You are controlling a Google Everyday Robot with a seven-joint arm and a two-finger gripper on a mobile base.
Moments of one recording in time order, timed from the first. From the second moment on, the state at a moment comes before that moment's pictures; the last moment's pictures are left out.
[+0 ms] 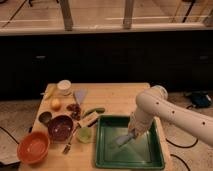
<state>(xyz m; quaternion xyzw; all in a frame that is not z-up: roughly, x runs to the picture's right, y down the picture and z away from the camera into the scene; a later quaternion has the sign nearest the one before) 0.148 0.231 0.703 -0.35 -0.20 -0.27 0.87</state>
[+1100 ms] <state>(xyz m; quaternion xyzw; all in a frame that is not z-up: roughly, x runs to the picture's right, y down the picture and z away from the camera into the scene) 0.146 0.234 0.696 -0.35 -0.21 -0.32 0.85</state>
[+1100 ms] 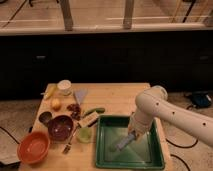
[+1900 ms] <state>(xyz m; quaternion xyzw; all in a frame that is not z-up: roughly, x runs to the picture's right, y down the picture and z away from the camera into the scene) 0.144 0.235 0.693 -0.34 -0.23 -0.37 0.84</state>
